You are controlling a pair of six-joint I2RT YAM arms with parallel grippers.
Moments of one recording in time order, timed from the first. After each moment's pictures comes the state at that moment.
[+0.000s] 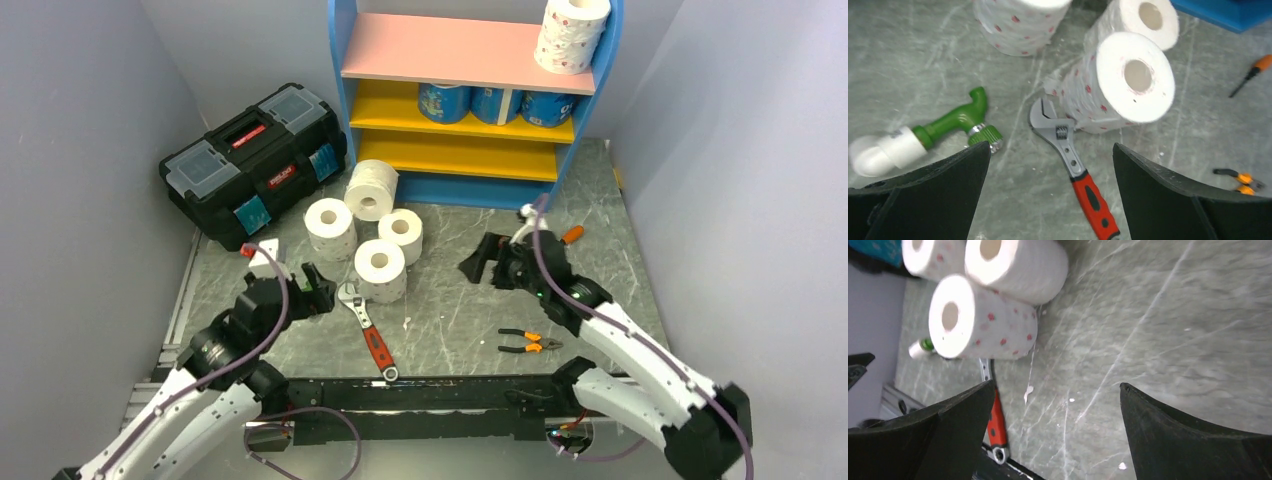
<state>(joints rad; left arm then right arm) -0.66 0.48 0.62 -0.66 -0.41 -0.62 0.51 0.82 0.61 -0.28 -0.05 0.66</state>
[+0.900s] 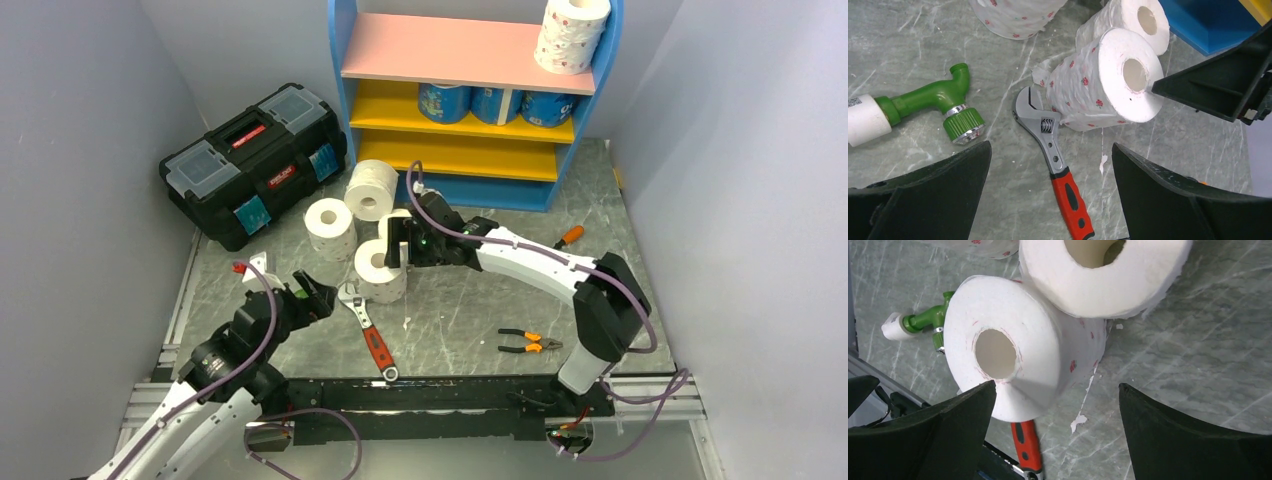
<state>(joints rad) -0.65 0.30 0.46 -0.64 -0.37 -0.82 0.84 1.64 1.22 -0.39 0.01 0.67</state>
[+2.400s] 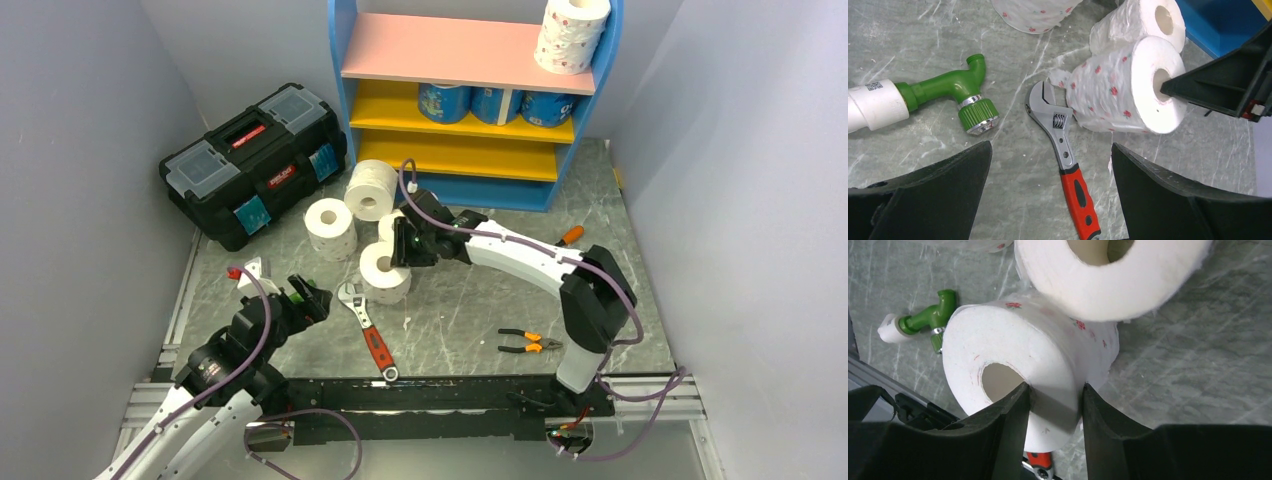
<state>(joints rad) -0.65 0.24 0.46 -0.72 -0.40 -0.86 0.84 1.75 1.33 -0.46 -0.01 0.73</state>
